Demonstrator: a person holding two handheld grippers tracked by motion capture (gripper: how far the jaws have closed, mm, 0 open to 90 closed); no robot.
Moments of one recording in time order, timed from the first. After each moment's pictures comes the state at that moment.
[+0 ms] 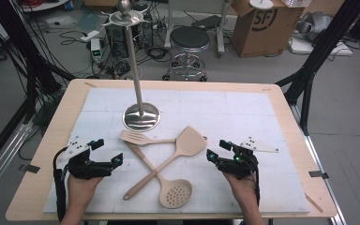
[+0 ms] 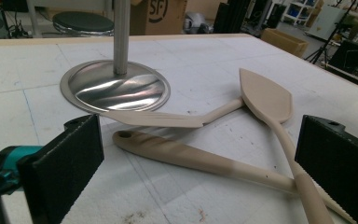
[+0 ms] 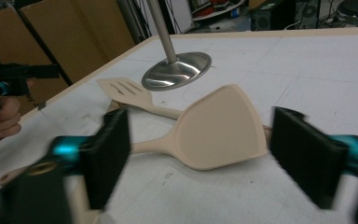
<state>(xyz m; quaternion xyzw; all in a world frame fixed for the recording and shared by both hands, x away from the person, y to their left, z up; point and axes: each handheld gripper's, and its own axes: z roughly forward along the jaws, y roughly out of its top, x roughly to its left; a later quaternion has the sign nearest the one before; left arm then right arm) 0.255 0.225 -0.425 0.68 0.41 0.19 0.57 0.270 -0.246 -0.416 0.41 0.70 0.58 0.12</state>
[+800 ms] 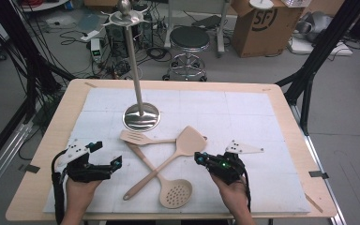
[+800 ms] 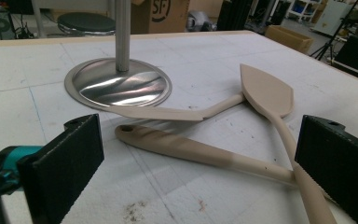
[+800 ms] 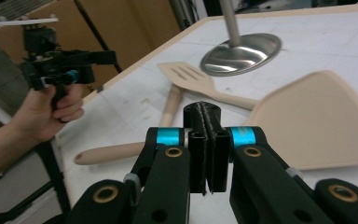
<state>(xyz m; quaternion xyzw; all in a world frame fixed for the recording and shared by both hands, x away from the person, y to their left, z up) 0.246 0.225 -0.425 0.69 0.41 0.20 0.56 0.257 -0.208 -0.411 0.36 0.72 0.59 0.03</state>
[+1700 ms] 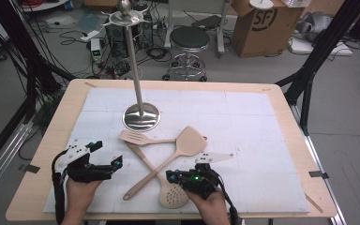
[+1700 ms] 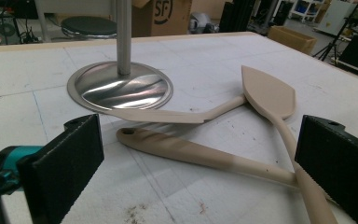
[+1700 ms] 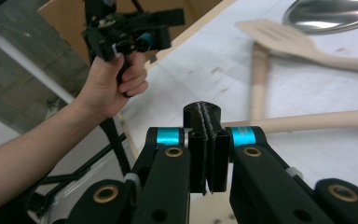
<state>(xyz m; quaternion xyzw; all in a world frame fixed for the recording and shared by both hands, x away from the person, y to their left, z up) 0.245 0.224 -0.424 0.69 0.41 0.21 0.56 0.227 -0.138 -0.407 0.34 0.75 0.56 -0.08</state>
